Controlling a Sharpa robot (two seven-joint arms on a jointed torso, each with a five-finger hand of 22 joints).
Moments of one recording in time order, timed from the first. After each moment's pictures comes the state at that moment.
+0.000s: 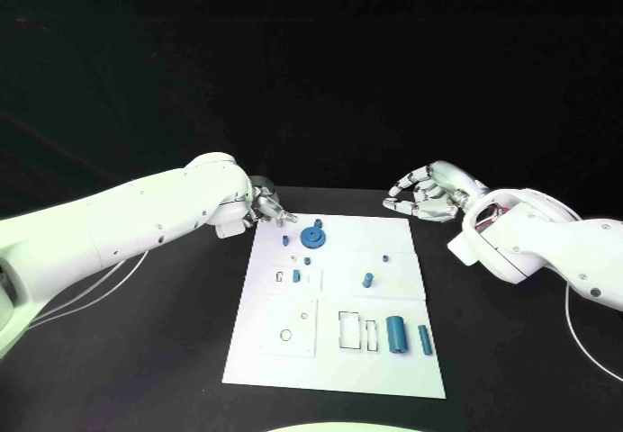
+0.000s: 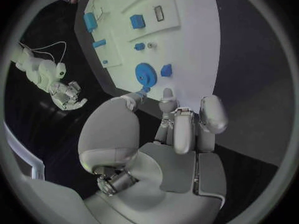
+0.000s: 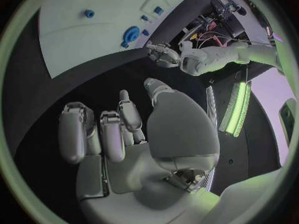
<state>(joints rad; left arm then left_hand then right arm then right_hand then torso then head) 1.31 -0.59 -0.01 1.11 -1.06 0.21 -0.49 1.00 -0.18 0.46 0.29 0.19 0.78 0.09 0.66 0.69 1.20 0.03 1.18 0.84 1.47 -0.04 1.48 1.31 0.08 1.27 0.06 1.36 1.13 1.37 -0.85 -0.16 1.56 -0.96 -0.47 -0.11 1.23 -0.17 0.22 0.29 0.35 0.86 0.16 0.26 0.40 1.33 0.08 1.26 1.29 1.47 0.00 1.53 1.31 0.03 1.46 0.11 1.35 1.31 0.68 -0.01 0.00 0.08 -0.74</state>
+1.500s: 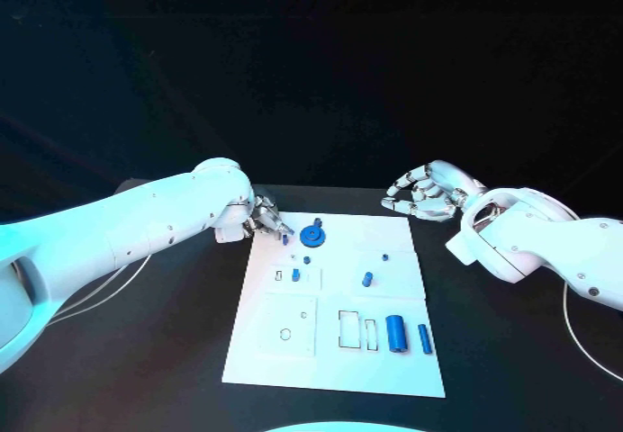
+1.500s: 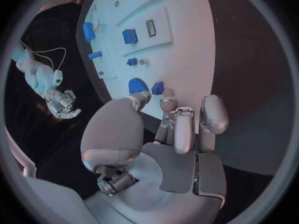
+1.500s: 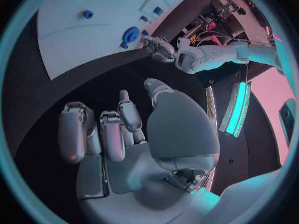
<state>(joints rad) 1.30 -0.54 -0.03 1.03 -1.04 0.32 -0.48 1.07 -0.14 0.45 0.29 0.19 0.80 0.10 0.65 0.67 1.19 0.03 1.18 0.84 1.46 -0.04 1.48 1.31 0.08 1.27 0.07 1.36 1.15 1.37 -0.85 -0.16 1.56 -0.96 -0.47 -0.11 1.23 -0.17 0.22 0.29 0.35 0.86 0.16 0.26 0.40 1.33 0.08 1.26 1.29 1.47 0.00 1.52 1.31 0.03 1.46 0.11 1.34 1.31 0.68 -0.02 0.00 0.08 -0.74</state>
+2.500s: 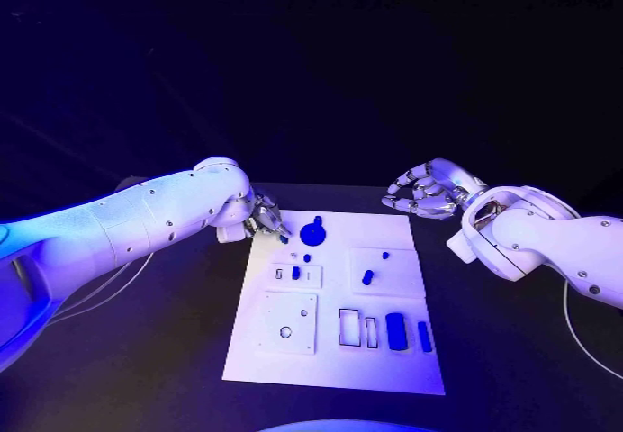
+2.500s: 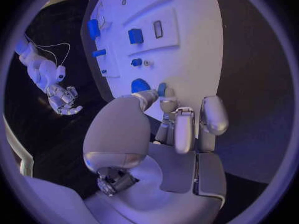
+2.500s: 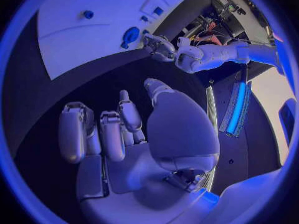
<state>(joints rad) 1.30 -0.55 -0.03 1.02 -0.96 0.32 -0.48 1.28 -0.09 0.54 0.21 0.15 0.83 0.08 0.67 0.66 1.21 0.00 1.18 0.85 1.47 -0.05 1.49 1.31 0.08 1.28 0.06 1.37 1.17 1.37 -0.85 -0.17 1.56 -0.96 -0.47 -0.11 1.23 -0.17 0.22 0.29 0.36 0.86 0.16 0.26 0.40 1.33 0.08 1.26 1.29 1.47 0.00 1.52 1.31 0.03 1.46 0.11 1.34 1.31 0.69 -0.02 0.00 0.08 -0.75</state>
